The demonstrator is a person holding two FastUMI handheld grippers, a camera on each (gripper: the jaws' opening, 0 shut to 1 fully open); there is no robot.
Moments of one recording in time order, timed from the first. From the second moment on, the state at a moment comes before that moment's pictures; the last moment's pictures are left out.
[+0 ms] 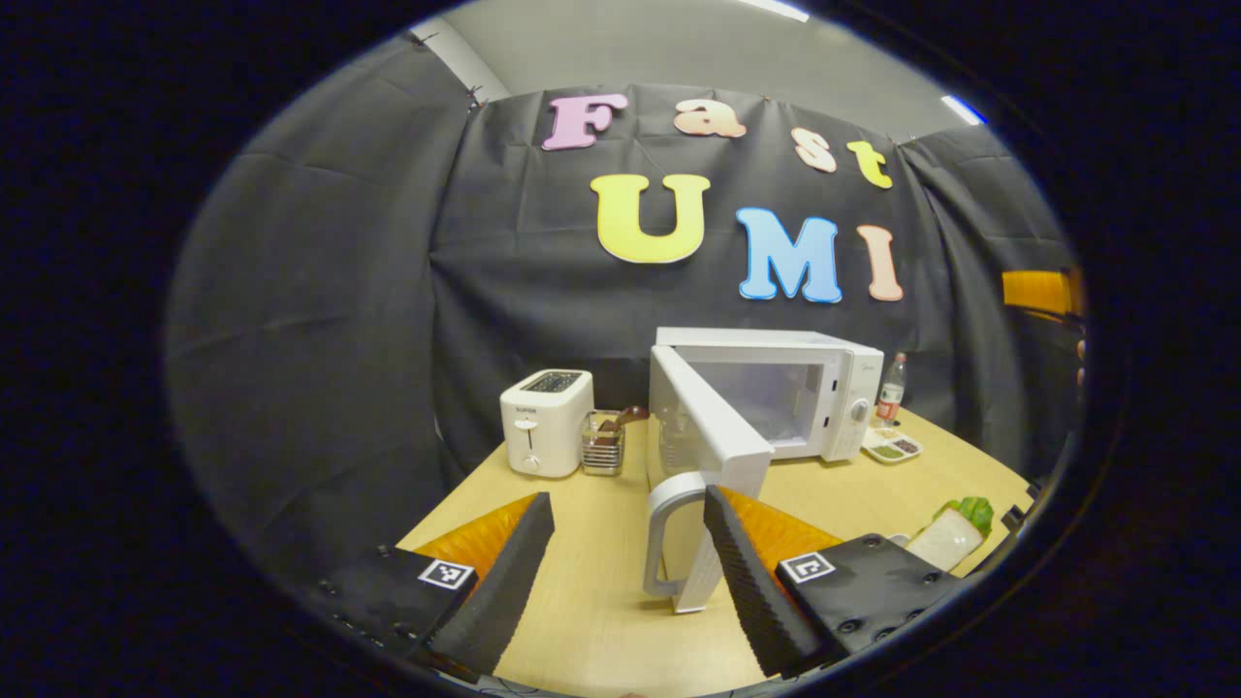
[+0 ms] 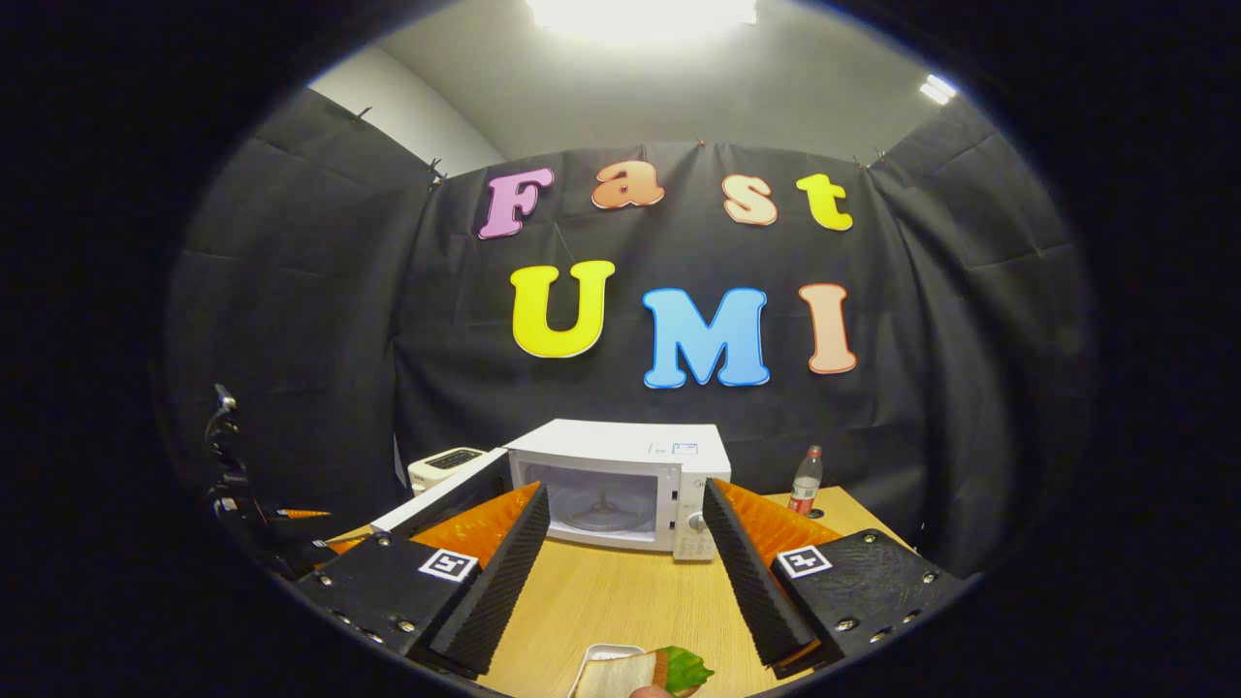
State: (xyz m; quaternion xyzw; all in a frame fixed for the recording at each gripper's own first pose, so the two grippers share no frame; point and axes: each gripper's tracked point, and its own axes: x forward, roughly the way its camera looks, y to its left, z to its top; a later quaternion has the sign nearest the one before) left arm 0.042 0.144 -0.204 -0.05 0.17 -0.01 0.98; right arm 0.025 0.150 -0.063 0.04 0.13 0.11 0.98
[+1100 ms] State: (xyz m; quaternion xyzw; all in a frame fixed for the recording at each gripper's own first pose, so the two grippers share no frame) left arm 0.004 0.114 -0.077 -0.02 0.07 0.06 1.00; right arm -0.020 0.119 -0.261 0.16 0.47 0.20 0.84
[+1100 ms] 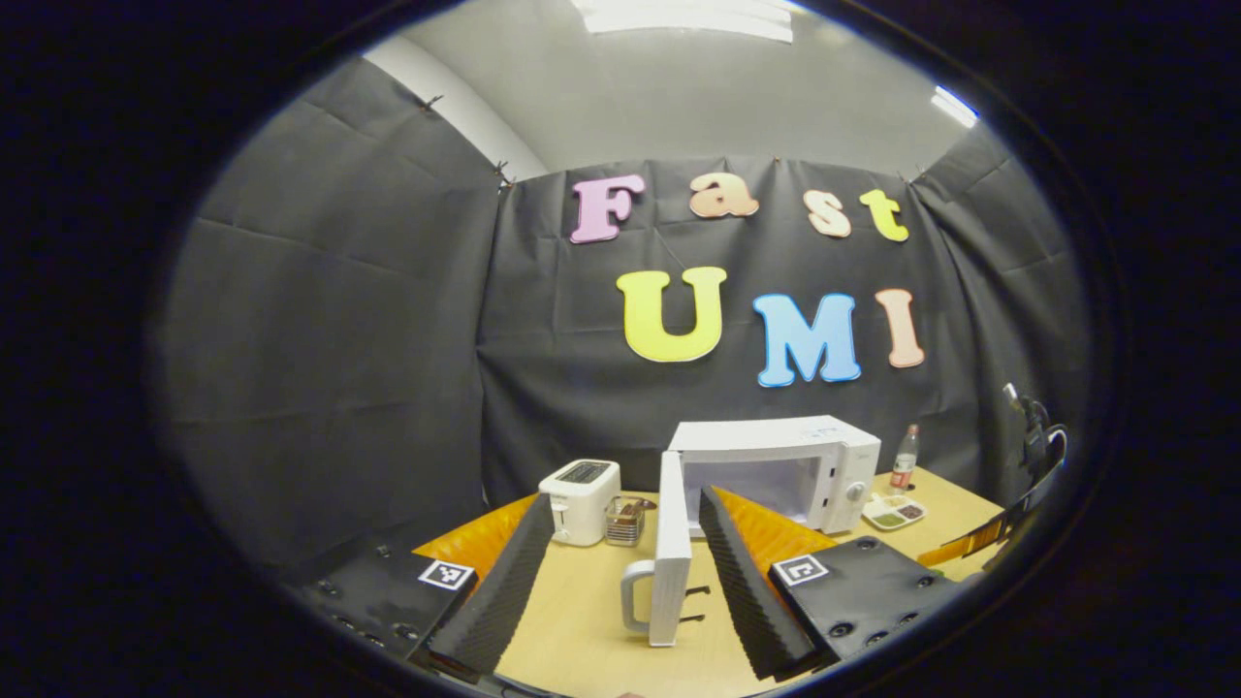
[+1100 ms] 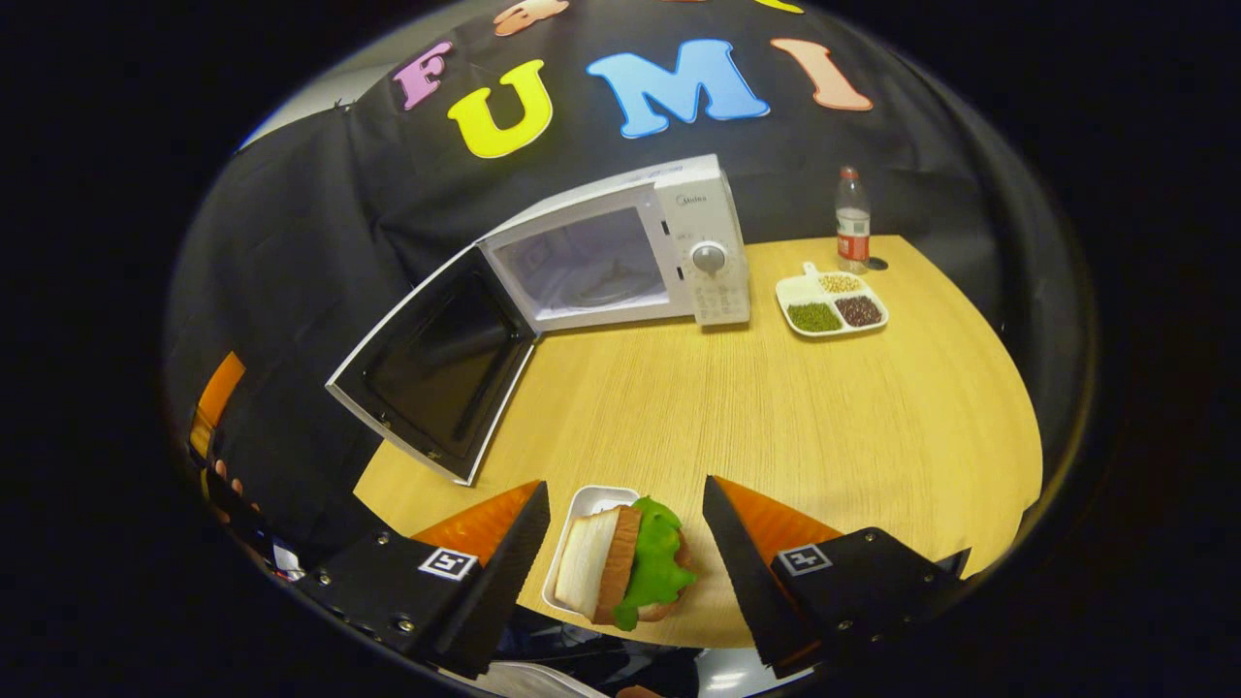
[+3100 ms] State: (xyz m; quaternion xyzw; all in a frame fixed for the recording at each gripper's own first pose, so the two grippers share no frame) left arm 0.087 0.169 -0.055 -0.03 0.02 0.06 1.00; right arm 0.106 0.218 -0.216 0.39 0.39 0.16 0.82
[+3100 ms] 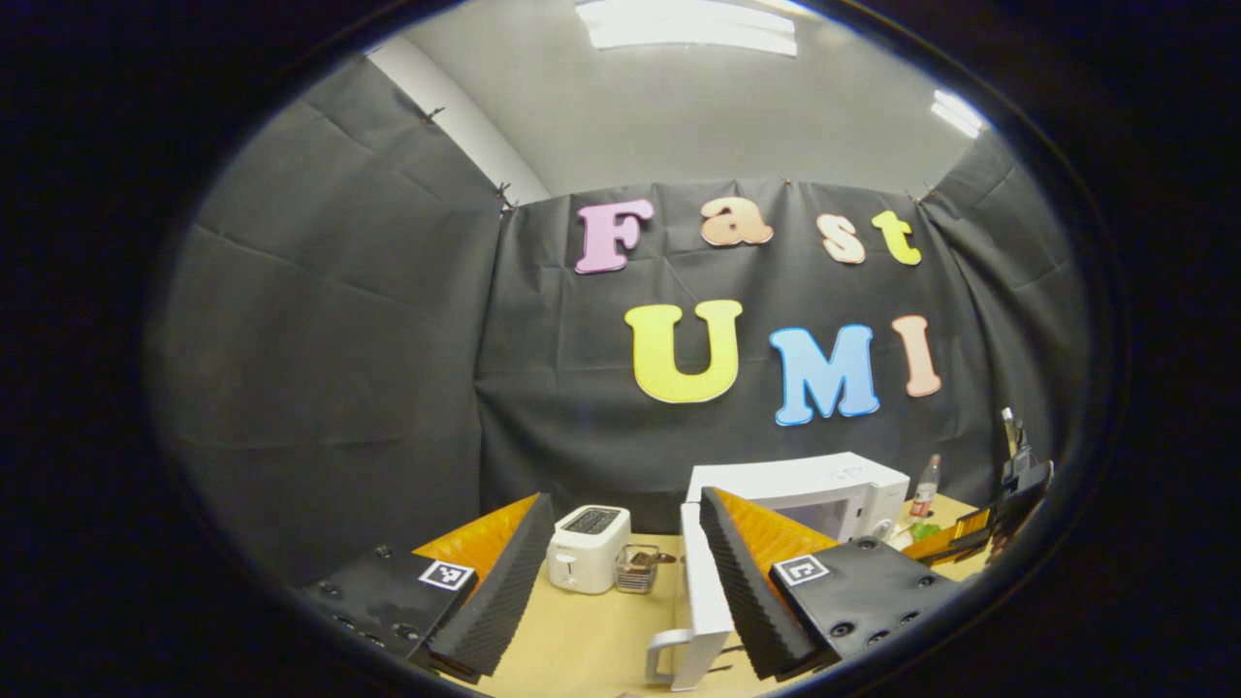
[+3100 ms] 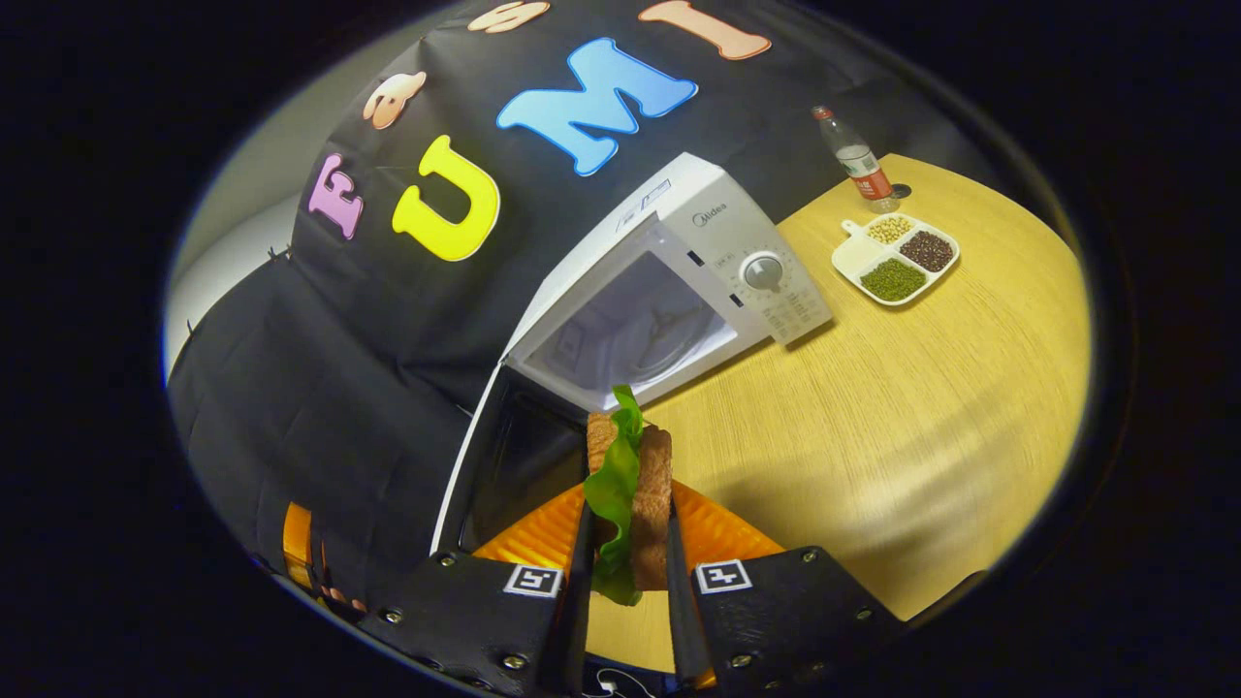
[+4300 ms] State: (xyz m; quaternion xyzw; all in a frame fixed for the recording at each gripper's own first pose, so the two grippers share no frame) left arm 0.132 0.292 -0.128 0.00 0.10 0.10 0.99; right arm 0.312 0.317 -0.294 0.42 0.26 0.06 0.87
